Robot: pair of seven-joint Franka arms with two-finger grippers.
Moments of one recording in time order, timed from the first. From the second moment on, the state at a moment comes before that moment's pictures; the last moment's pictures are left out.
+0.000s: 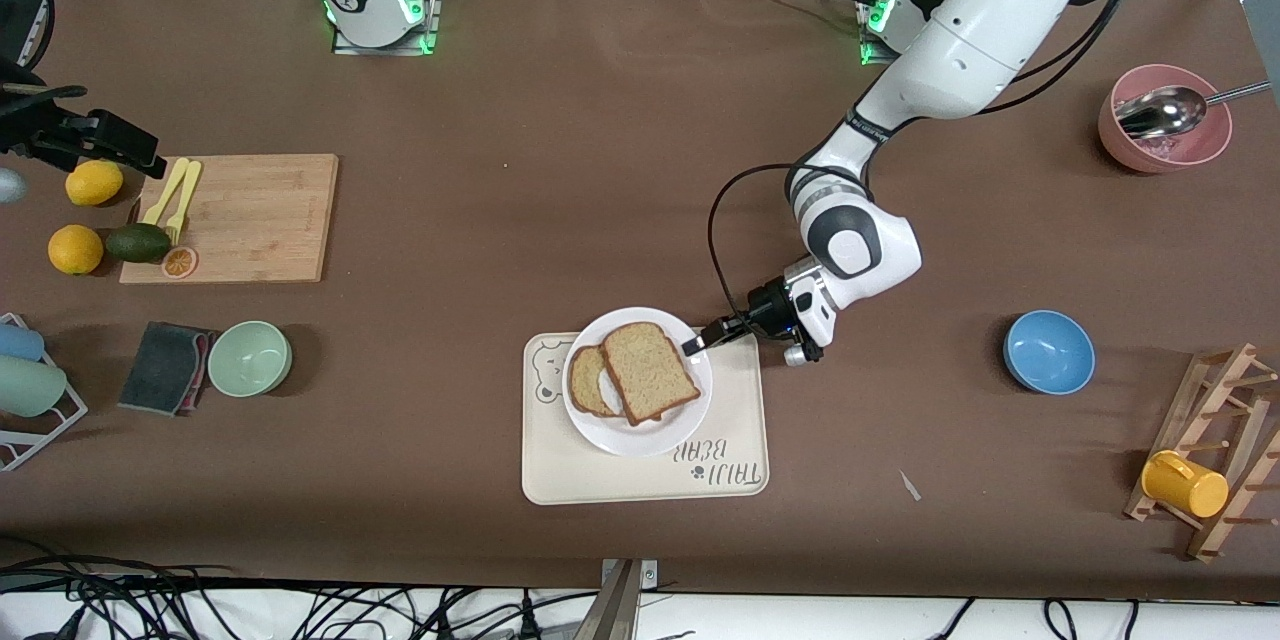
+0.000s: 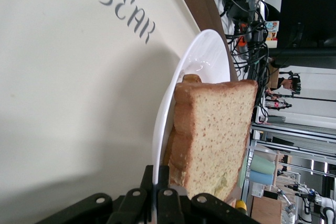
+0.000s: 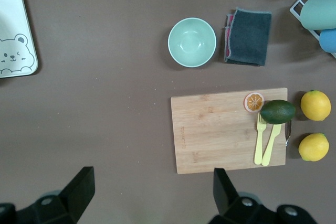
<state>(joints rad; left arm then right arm) -0.24 0.84 -0.27 -1.62 -1.82 2.60 0.80 -0.01 0.07 0.00 -1.51 -0.01 1.53 0.06</state>
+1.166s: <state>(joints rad) -0.29 0.93 -0.21 -1.51 -1.82 2.61 0.77 0.00 0.07 0.00 -1.51 -0.01 1.55 0.06</state>
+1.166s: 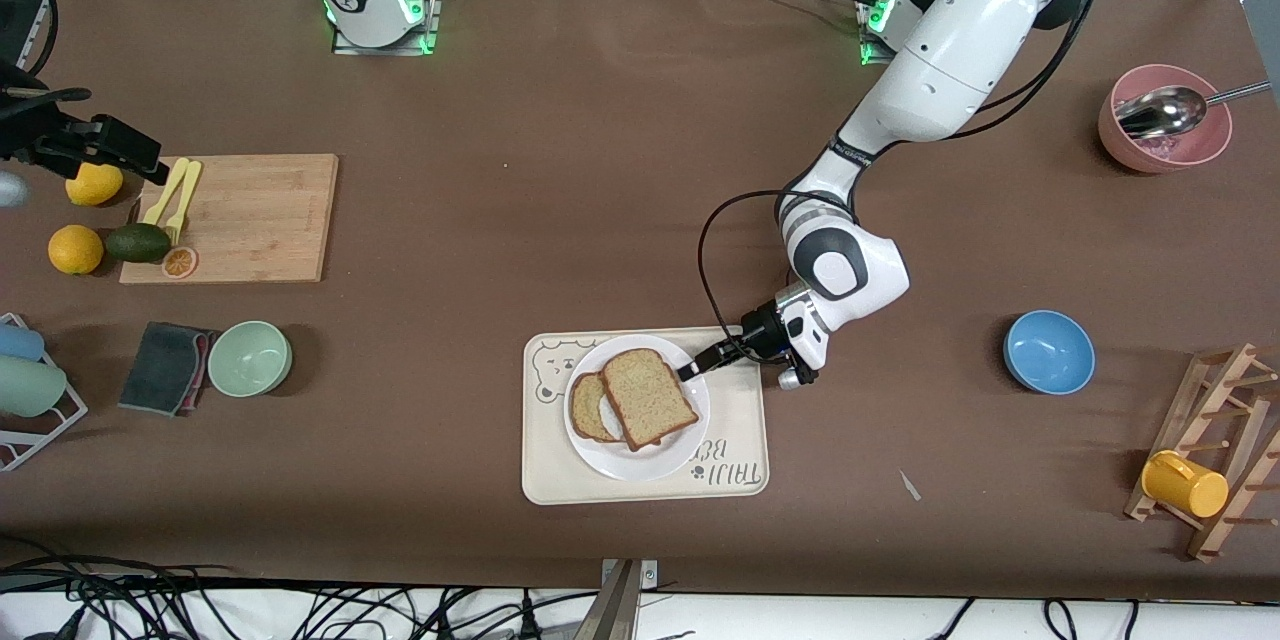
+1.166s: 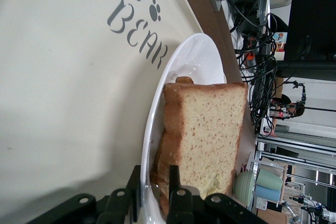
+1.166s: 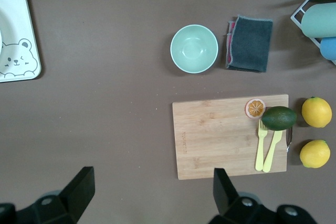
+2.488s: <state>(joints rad) -0.18 0.85 -0.21 -1.51 -1.29 2.53 0.38 0.00 0.10 0.00 -1.51 -0.01 1.60 0.05</state>
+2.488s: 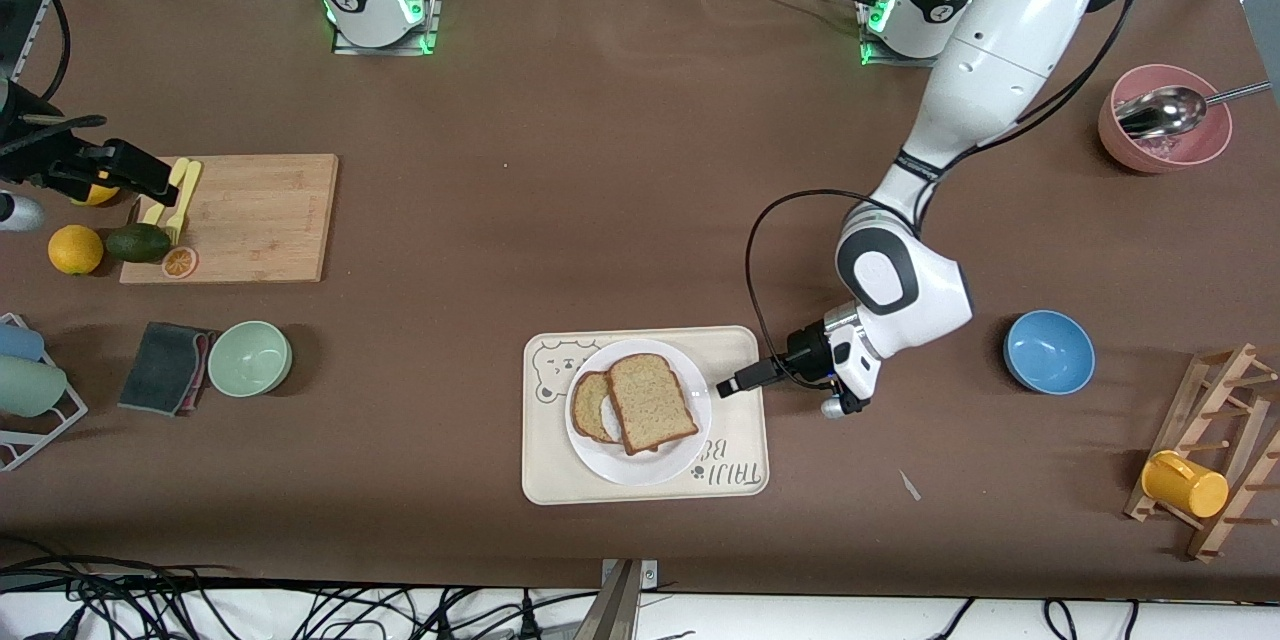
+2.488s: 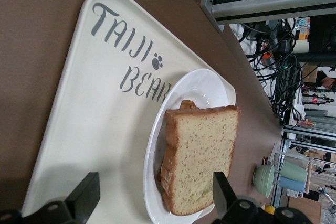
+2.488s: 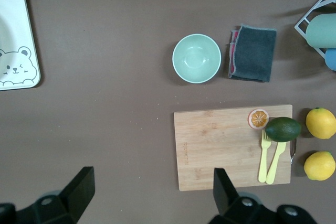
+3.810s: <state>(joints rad) -0.07 0.70 -0.19 -1.51 -0.47 2.28 -0.09 0.00 0.12 0.00 -1.51 -0.01 1.64 0.05</state>
